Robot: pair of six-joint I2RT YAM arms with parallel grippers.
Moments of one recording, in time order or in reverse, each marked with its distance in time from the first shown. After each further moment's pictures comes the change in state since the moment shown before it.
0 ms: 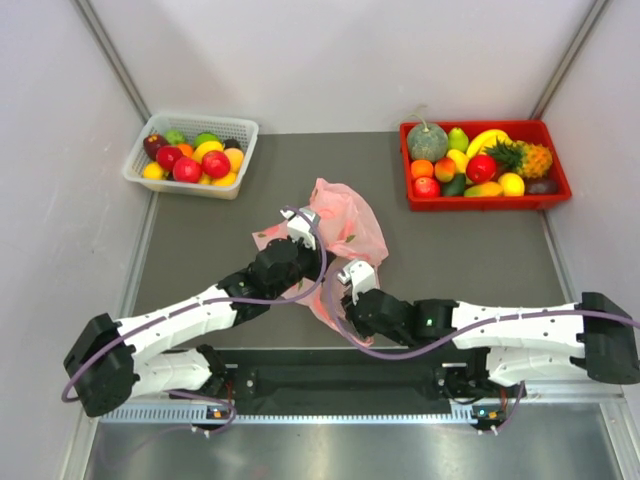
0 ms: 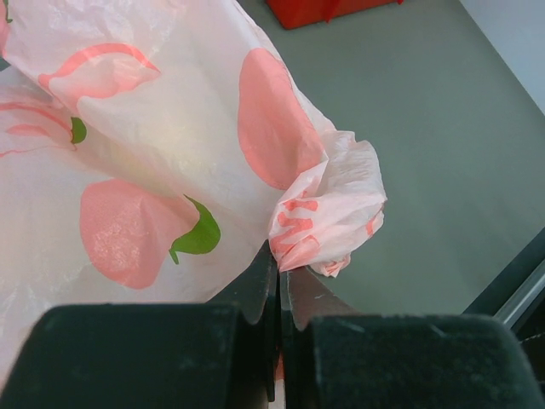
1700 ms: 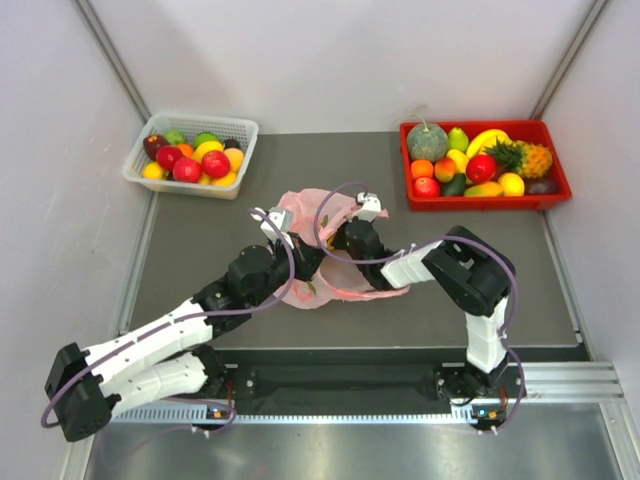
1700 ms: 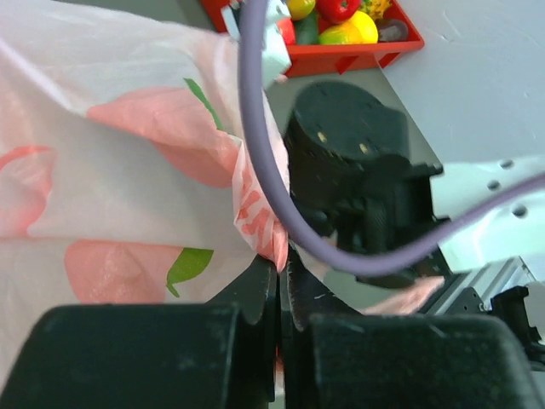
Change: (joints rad) left arm -0.001 -0.204 -0.037 -0.023 -0.013 -0.149; right arm -0.528 0.798 0.175 1.080 -0.002 0.227
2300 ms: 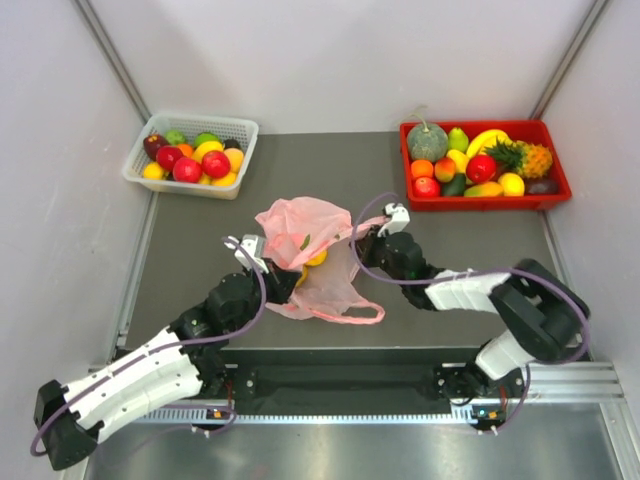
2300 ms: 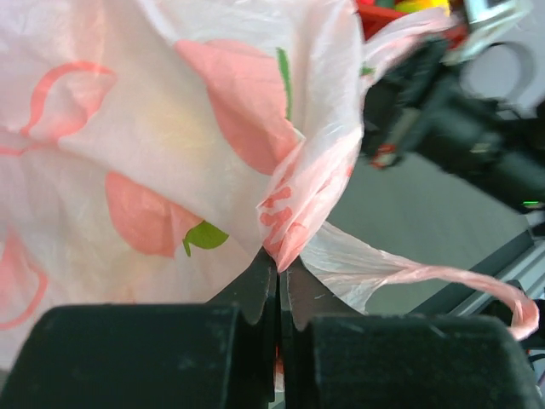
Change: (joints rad) left arm 0.000 -0.290 -0.179 -0.192 -0.097 -0.056; right arm -0.058 -0.353 -0.294 -0.099 -0.217 -0.053
